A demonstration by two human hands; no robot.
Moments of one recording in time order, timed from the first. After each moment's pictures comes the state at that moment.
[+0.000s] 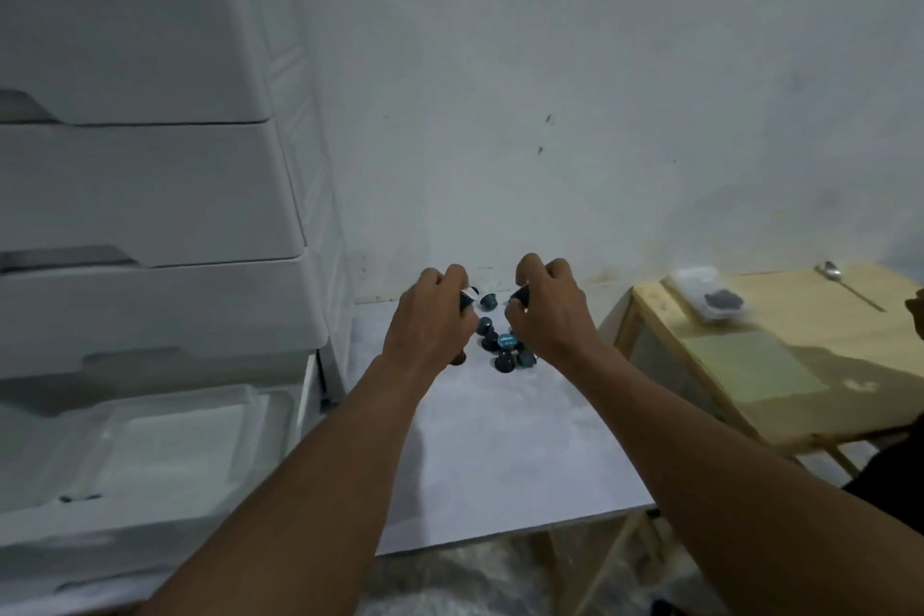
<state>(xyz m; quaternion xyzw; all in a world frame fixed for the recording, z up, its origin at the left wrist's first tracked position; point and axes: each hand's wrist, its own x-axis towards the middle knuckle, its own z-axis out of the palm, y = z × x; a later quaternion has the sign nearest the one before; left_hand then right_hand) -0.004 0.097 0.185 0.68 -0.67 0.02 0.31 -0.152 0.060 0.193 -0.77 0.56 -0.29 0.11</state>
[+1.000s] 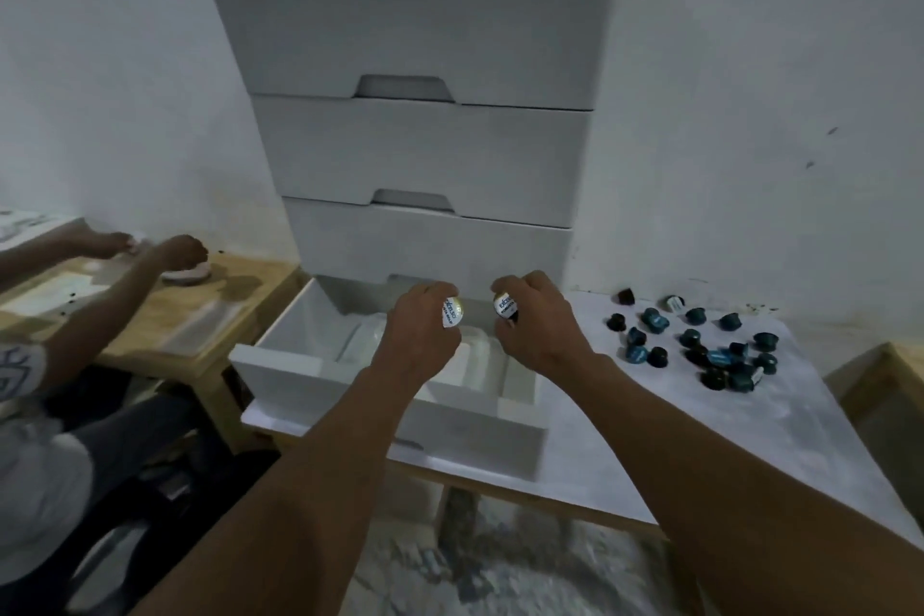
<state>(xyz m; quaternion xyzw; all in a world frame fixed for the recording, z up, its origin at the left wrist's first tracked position) 0.218 0.291 0.180 0.80 -0.50 -0.02 0.33 0.083 0.199 0.184 -0.89 0.33 -0.25 0.19</state>
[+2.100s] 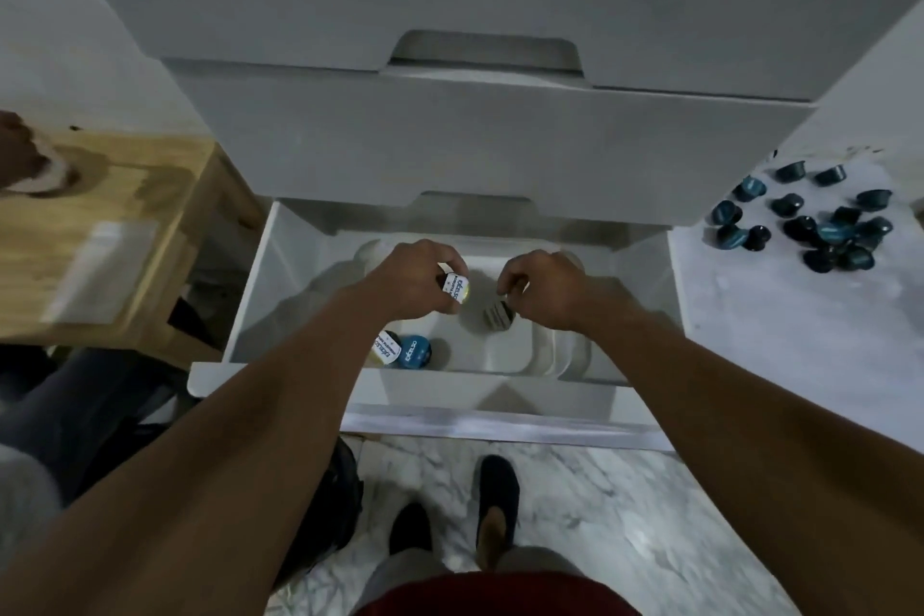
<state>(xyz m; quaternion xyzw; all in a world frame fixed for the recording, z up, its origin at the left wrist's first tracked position) 0.419 0.207 0.061 0.74 -0.54 -0.37 0.15 0.241 0.137 0.062 -0.84 0.44 0.04 0.31</state>
